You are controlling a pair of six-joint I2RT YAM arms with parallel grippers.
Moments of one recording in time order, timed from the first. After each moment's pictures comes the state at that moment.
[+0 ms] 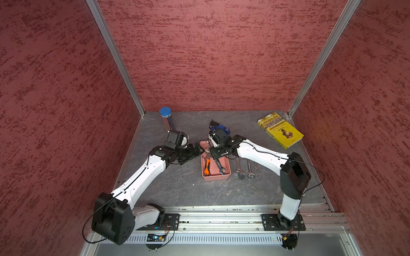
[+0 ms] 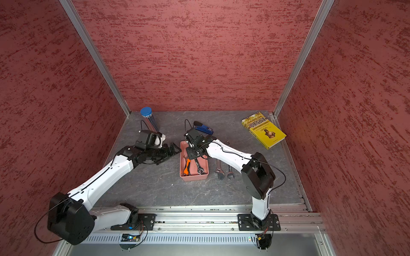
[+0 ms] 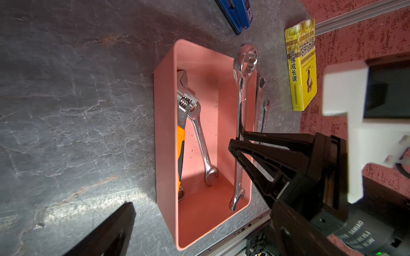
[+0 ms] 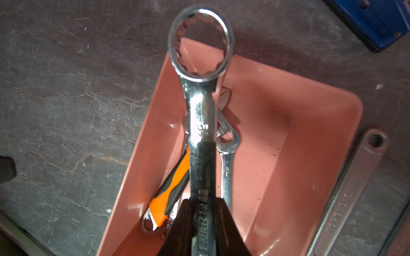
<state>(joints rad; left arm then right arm) -0.37 1.24 0.96 -0.60 0.38 -0.74 0.79 1.84 1.50 -0.69 0.01 0.37</state>
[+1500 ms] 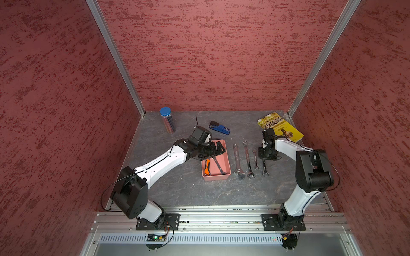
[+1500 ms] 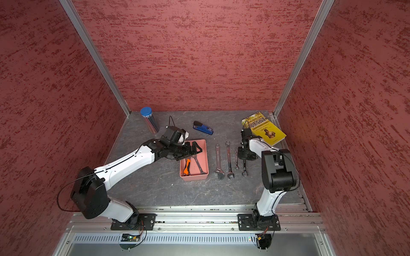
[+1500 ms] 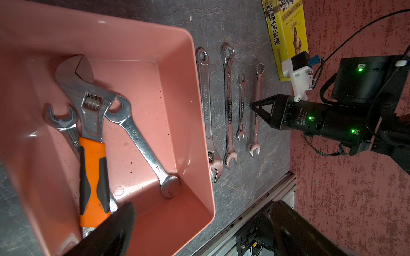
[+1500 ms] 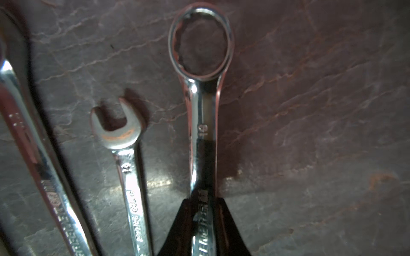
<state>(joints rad) -0.63 1.51 1.16 -0.52 0.33 -0.81 0.07 1.78 1.09 -0.66 0.05 0.22</state>
